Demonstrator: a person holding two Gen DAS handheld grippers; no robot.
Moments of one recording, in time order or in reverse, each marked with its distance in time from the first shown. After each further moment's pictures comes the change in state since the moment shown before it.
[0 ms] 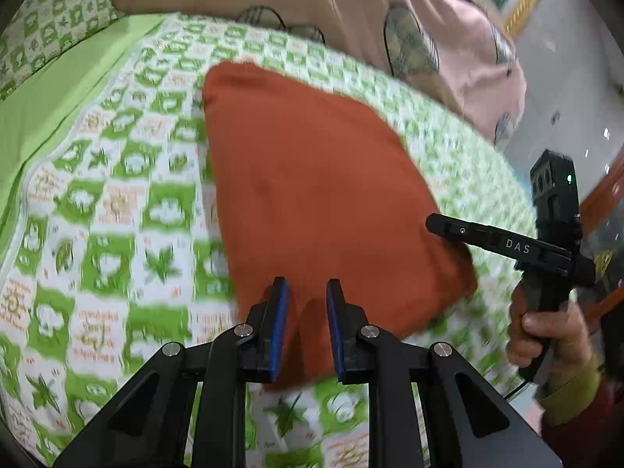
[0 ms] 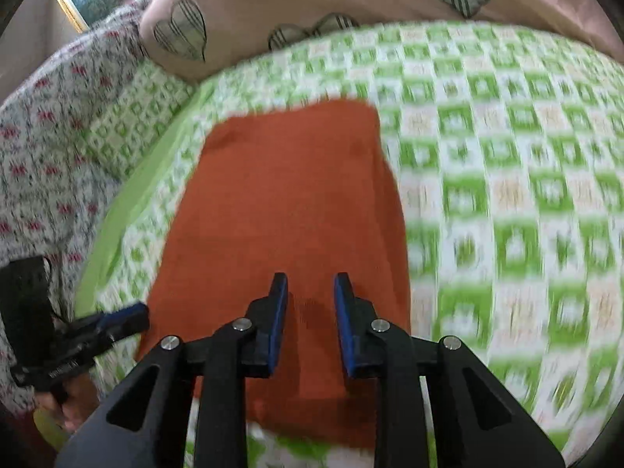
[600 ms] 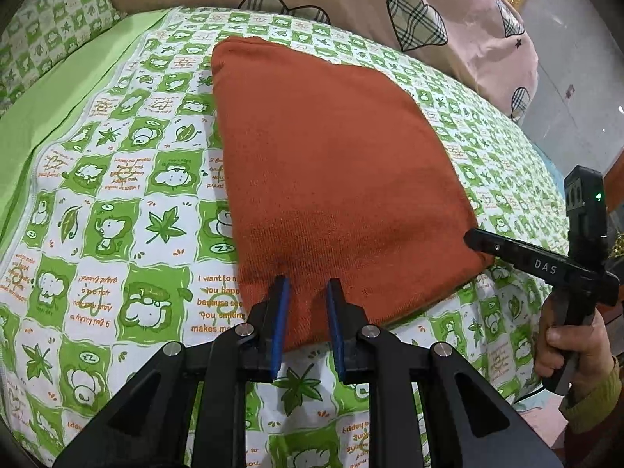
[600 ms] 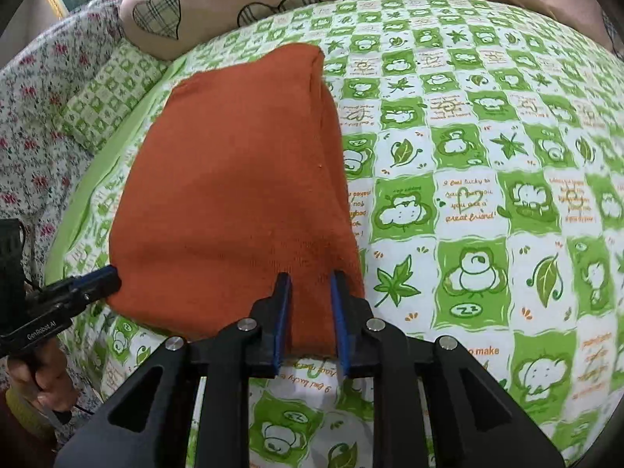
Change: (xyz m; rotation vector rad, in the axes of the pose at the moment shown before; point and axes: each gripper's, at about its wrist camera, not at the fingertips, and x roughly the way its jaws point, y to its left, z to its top) left arm 0.006 -0.009 -0.016 0.034 0.022 0.095; right arm -0.010 -0.020 -0.054 0.023 -0.003 -0.082
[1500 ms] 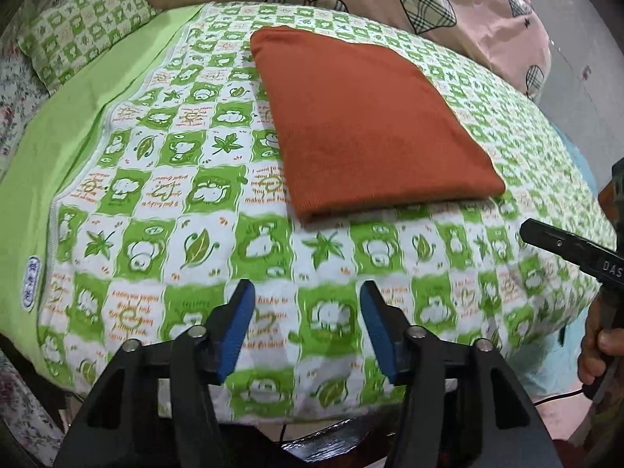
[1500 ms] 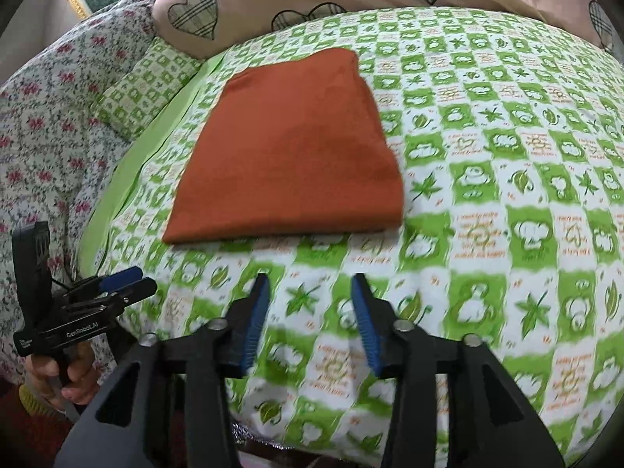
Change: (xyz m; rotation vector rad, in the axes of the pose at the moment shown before) left arm -0.054 -0.002 -0.066 0.022 0.036 0.126; right arm -0.066 0.044 -0.059 -0.018 -0.004 0.042
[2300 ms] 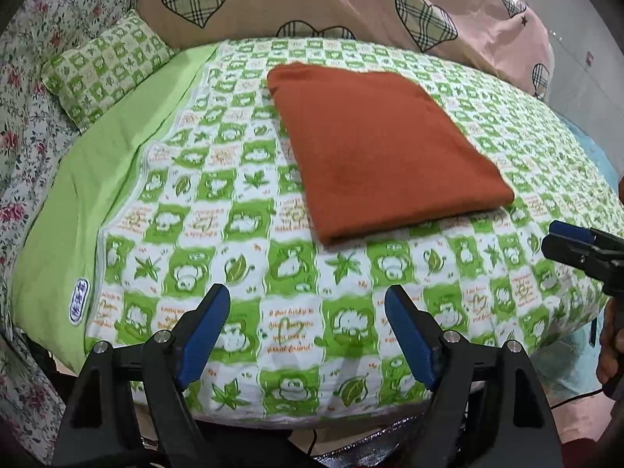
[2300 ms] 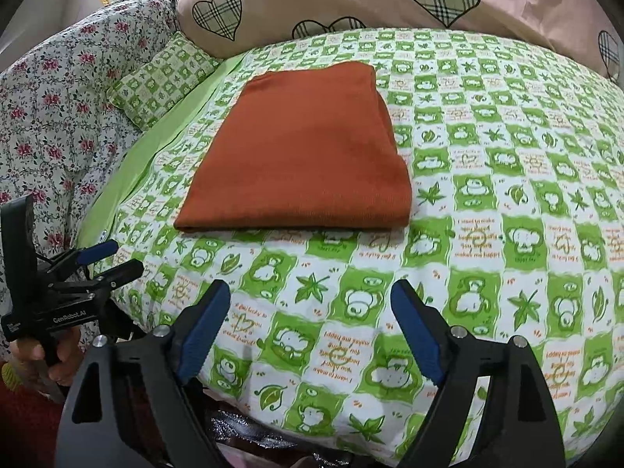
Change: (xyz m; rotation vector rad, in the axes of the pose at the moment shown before) left arm -0.024 -0.005 0.003 0.045 -0.107 0.119; right arm -0.014 0.014 -0.011 -0.080 -0.052 -0.021
